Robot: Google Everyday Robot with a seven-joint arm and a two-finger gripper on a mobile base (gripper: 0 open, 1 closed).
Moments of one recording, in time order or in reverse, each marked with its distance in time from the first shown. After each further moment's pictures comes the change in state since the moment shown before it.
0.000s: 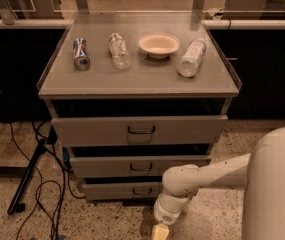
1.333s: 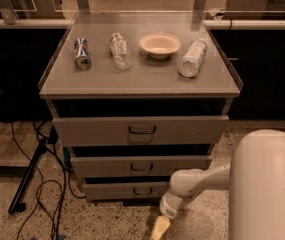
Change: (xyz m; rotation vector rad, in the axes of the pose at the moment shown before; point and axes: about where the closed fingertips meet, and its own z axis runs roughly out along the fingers) arm 0.029 -0.073 0.038 0.112 -0.063 0.195
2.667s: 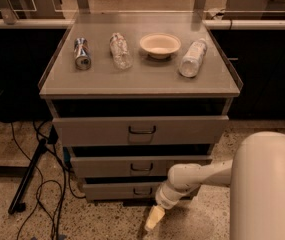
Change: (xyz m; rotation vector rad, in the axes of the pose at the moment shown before) arm -0.038 -0.033 -0.007 0.068 -0.089 -0.038
